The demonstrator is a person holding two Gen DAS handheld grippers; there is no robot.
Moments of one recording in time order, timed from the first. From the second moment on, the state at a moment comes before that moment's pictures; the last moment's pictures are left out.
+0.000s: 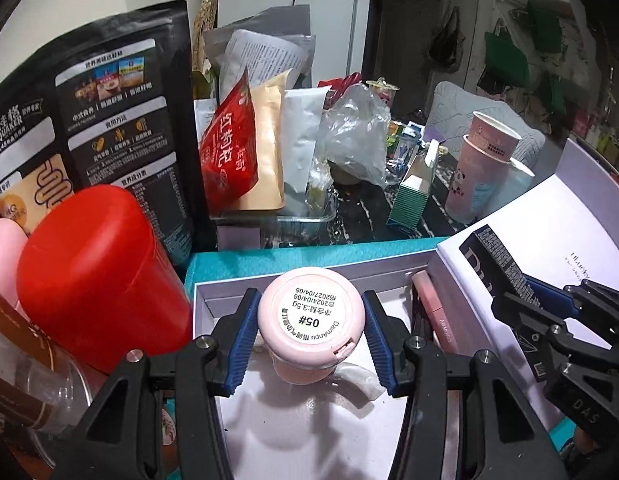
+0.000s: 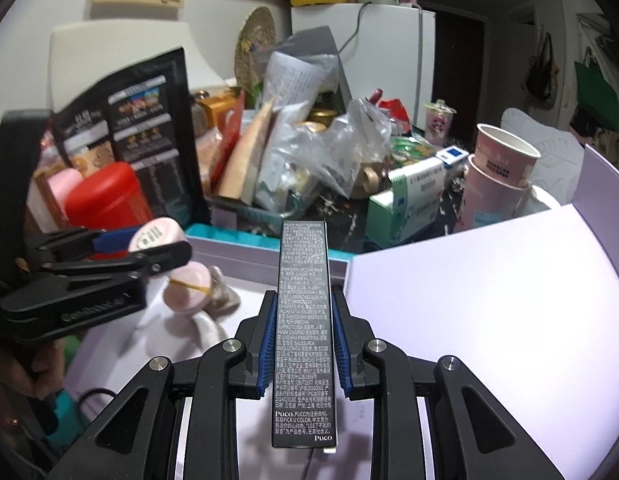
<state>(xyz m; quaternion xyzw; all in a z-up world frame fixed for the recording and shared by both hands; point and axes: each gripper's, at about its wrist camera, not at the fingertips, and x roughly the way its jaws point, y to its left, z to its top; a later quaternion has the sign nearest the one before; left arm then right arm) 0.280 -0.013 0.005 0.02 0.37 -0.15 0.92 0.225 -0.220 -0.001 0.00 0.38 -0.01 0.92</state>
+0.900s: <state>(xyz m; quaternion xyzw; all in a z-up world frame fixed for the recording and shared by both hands) 0.288 -0.023 -0.029 0.03 0.41 -0.16 0.90 0.238 -0.211 -0.036 -0.02 0.42 -0.03 0.91</state>
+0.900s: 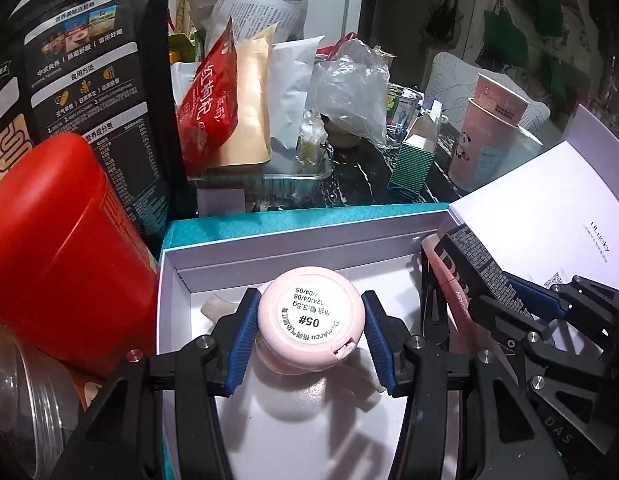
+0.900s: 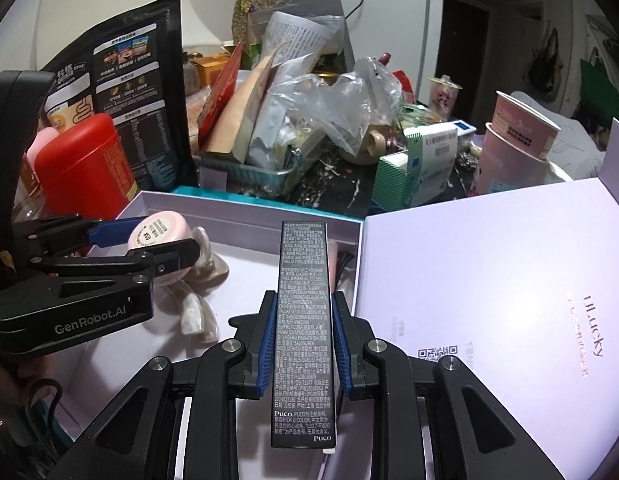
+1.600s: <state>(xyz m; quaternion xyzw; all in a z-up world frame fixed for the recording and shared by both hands) 0.290 -0.025 -0.027 0.04 0.41 -0.14 0.90 0.232 -0.209 -0.030 -0.04 0.42 -0.04 0.91</state>
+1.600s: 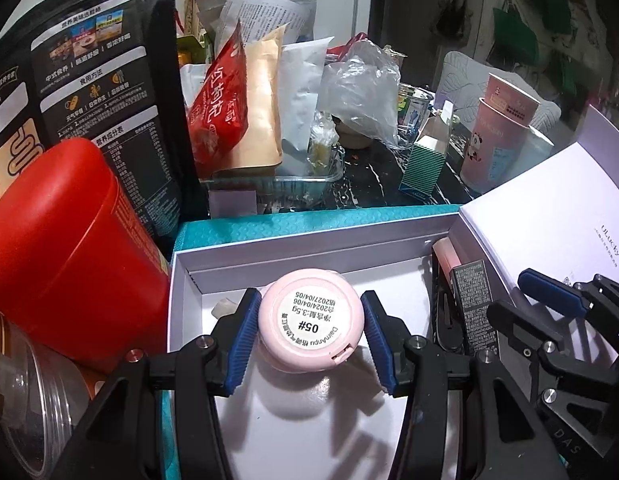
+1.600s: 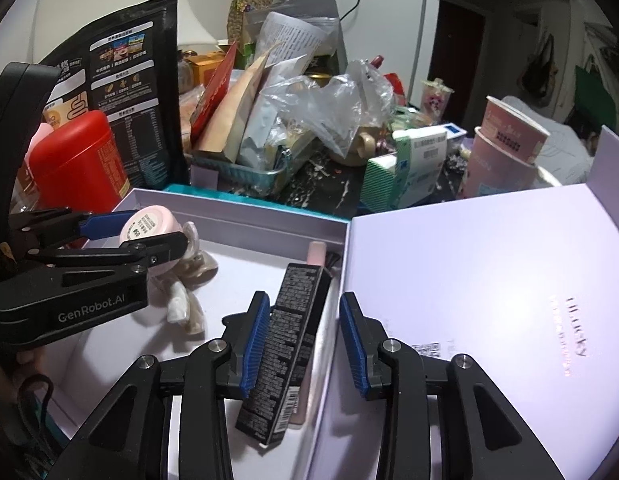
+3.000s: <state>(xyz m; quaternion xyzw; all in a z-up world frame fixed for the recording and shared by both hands) 0.246 -0.026 0.030 0.04 0.38 -0.14 0.91 0.183 -0.210 0.033 -0.02 0.37 -0.03 0.93</state>
